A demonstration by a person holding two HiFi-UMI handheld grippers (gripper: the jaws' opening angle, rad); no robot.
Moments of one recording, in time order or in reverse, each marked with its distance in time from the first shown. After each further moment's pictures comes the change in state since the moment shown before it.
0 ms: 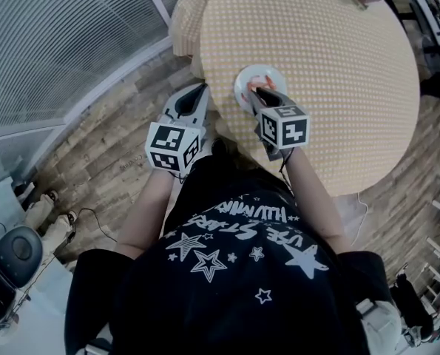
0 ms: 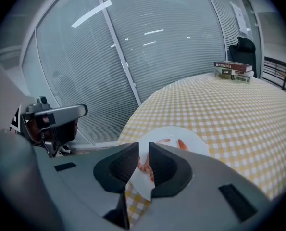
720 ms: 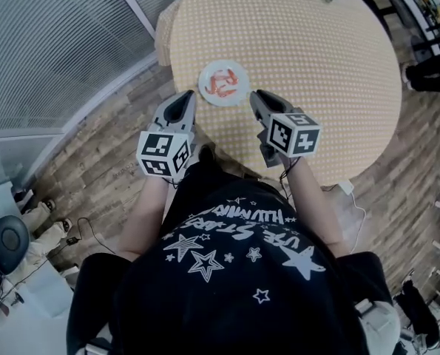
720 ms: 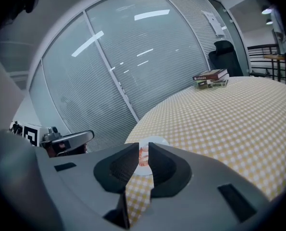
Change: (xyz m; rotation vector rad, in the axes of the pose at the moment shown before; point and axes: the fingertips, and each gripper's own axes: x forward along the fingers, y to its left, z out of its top) left arm -0.009 -0.090 0.010 0.027 -0.052 0.063; right arm -0.123 -0.048 0.001 0.137 -0.211 0.071
